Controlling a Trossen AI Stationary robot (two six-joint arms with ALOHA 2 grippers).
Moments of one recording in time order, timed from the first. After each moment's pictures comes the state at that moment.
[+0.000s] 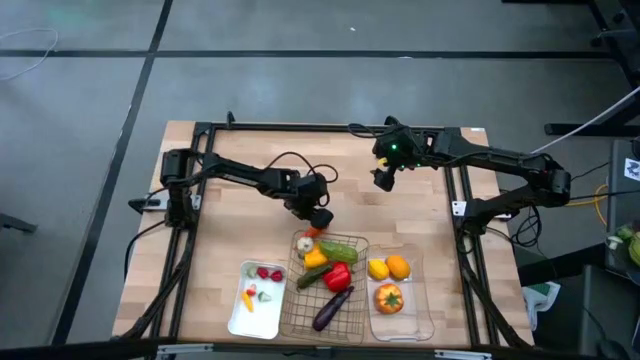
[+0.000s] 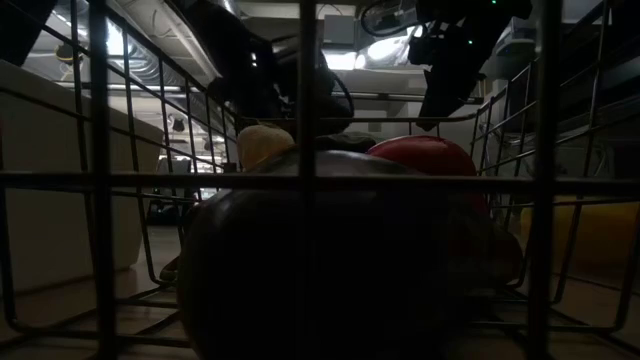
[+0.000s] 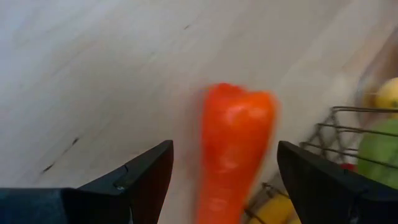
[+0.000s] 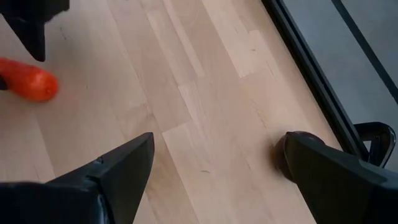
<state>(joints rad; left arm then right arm) 0.14 1.90 1.14 -0.32 0.28 -0.87 -0.35 1.32 1.13 -0.76 0.14 -0.01</state>
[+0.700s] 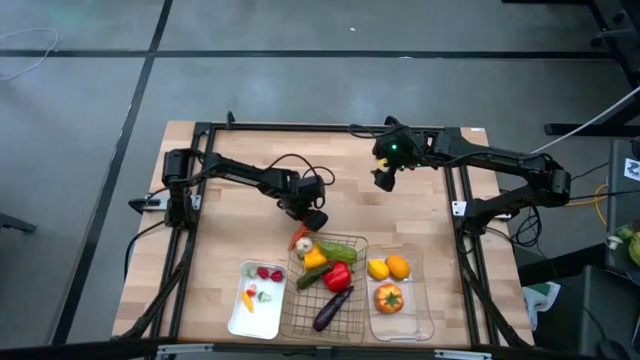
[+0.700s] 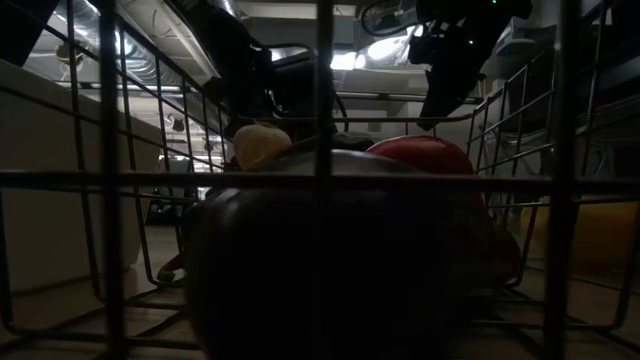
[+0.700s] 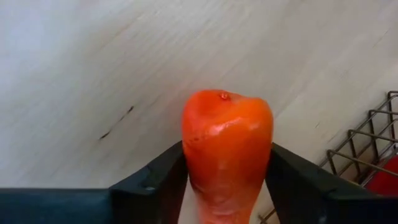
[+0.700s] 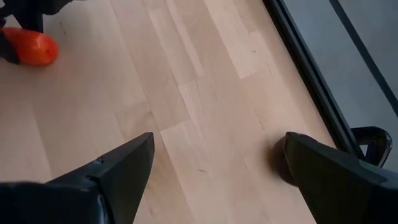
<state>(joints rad) 0.15 1.91 1.14 -0.44 0.25 -0.83 -0.35 1.32 1.13 -0.76 0.14 -0.04</state>
